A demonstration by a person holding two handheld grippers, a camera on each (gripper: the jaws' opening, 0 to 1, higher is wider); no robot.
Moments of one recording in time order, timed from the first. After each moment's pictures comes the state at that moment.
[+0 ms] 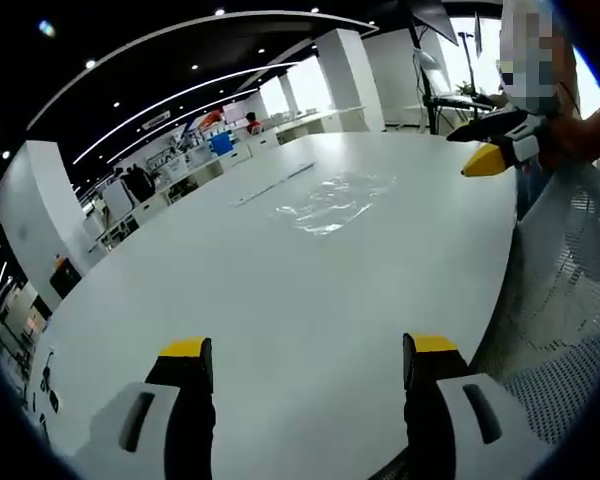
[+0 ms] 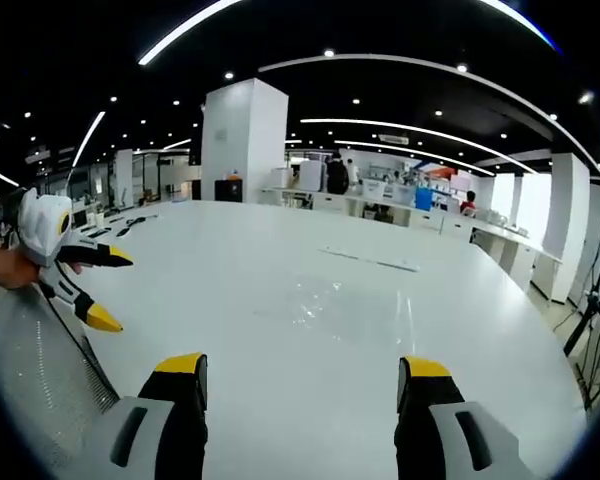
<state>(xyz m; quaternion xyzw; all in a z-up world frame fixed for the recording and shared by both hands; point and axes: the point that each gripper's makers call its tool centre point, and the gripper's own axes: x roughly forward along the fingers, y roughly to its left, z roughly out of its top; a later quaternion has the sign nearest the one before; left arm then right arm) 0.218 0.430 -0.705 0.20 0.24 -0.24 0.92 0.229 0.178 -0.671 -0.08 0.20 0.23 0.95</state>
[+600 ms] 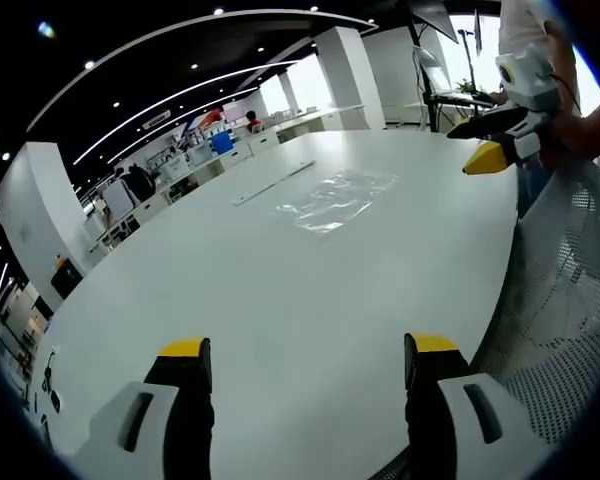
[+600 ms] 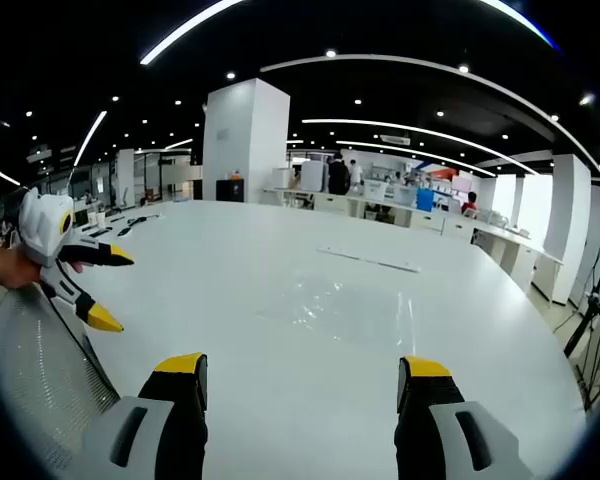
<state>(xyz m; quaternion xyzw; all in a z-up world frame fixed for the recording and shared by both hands) 0.217 0.431 -0.705 0.21 0.25 -0.23 0.92 0.230 0.178 -0.672 -0.08 0.20 0.23 0.95</state>
